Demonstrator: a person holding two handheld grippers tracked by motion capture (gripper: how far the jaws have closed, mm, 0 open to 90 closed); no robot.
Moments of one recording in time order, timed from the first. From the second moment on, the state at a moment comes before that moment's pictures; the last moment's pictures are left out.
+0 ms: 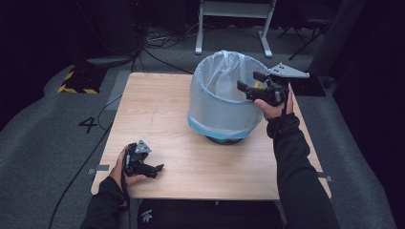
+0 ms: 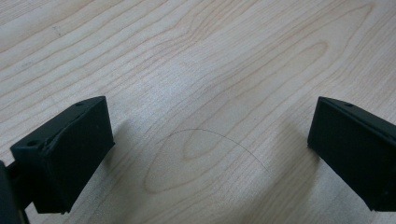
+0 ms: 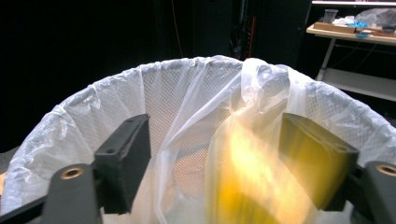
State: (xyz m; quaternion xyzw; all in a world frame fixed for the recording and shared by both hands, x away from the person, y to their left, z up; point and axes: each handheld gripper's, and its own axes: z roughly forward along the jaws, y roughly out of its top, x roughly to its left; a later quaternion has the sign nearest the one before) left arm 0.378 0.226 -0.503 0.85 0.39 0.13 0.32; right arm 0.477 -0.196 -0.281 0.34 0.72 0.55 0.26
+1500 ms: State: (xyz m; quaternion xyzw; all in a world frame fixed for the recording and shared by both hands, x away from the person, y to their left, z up) left arm 0.378 0.226 -0.503 0.85 0.39 0.14 0.32; right arm 0.446 -0.235 -0.271 0.32 0.74 0.51 0.29
